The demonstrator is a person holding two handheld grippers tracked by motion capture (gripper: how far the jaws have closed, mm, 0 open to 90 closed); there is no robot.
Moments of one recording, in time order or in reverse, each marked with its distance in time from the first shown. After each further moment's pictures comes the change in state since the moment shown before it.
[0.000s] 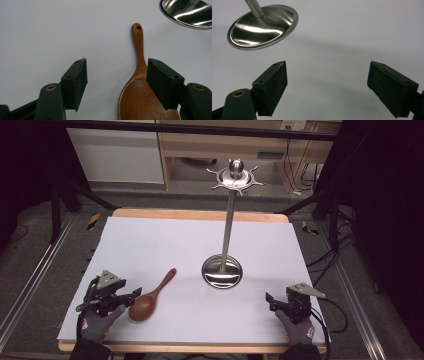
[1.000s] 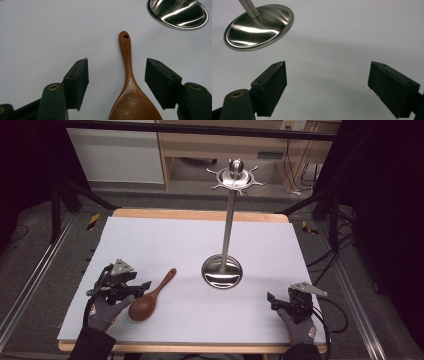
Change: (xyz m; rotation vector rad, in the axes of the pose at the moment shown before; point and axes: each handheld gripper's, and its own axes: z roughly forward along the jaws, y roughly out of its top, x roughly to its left) left arm -0.011 0.037 0.013 0.069 -0.051 0.082; right arm -0.004 0.003 -0.003 0.023 -0.014 0.024
